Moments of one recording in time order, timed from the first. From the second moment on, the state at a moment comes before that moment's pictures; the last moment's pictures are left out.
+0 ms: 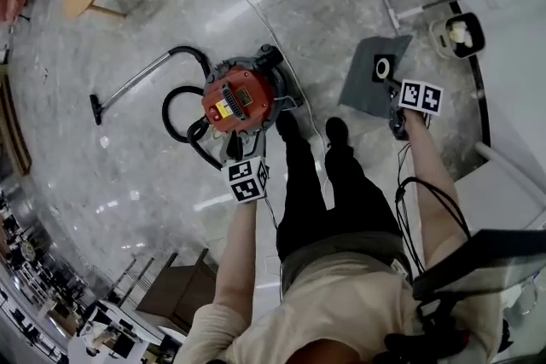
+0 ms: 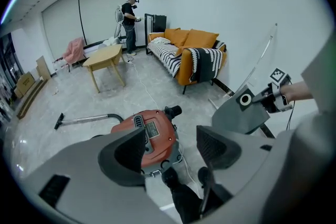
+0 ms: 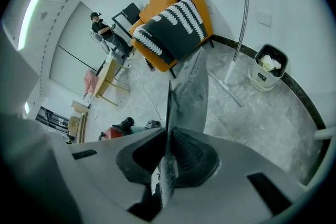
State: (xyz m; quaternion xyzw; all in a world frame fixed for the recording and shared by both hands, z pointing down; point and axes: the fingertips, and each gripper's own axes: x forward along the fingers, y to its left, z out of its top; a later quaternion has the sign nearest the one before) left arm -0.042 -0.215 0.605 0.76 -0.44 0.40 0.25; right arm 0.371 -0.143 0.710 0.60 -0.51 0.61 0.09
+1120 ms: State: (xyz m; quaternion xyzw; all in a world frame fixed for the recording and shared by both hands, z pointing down) left arm -0.055 -0.155 0.432 0.75 -0.49 0.35 0.26; right arm 0.260 -0.168 0.503 0.45 -0.67 0.59 0.11
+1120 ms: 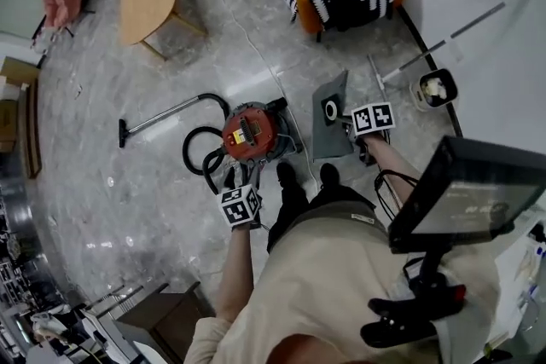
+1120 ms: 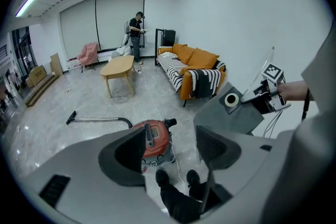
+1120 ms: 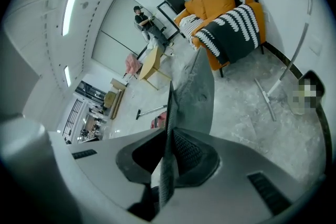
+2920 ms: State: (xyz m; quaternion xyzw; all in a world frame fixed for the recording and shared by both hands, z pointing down) left arm -0.148 -0.116 0.382 0.88 -0.30 0.21 0.30; right arm 0.085 -0.113 0.331 0.52 -0.74 0.41 0.09
